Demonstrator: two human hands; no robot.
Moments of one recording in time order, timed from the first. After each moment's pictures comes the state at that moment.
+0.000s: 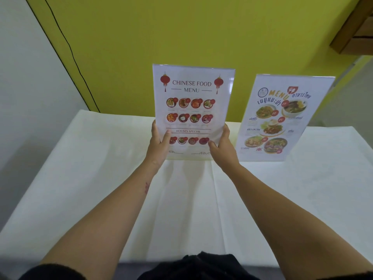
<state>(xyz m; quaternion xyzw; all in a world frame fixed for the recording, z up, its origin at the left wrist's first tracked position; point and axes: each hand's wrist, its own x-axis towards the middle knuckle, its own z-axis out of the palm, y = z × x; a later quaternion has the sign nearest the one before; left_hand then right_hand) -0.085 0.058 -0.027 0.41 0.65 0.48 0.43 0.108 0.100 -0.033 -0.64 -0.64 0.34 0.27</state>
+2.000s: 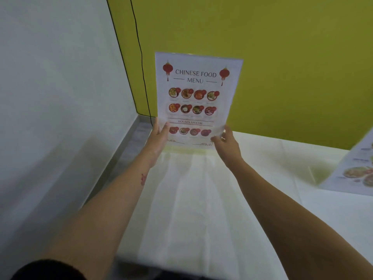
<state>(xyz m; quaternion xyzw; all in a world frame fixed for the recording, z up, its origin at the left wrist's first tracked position) -0.371 0.030 -0.012 0.37 0.67 0.49 0.42 -0.162 0.088 -0.010 -0.57 -0.62 0.45 0.30</state>
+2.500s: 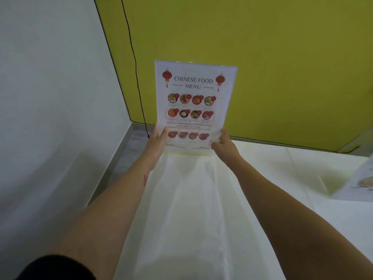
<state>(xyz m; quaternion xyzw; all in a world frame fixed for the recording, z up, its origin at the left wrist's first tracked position) -0.420 0.077 -0.021 0.36 0.68 0.47 0.44 -0.212 0.128 -0.010 -0.61 -0.62 0.44 0.21</state>
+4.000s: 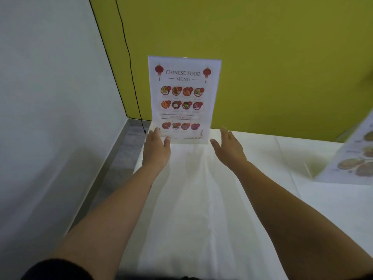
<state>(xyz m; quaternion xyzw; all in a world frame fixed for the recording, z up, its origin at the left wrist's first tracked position) -0.384 0.044 -0.049 0.46 0.80 0.32 0.21 -0.167 0.109 -0.035 -0.61 -0.76 0.20 0.11</state>
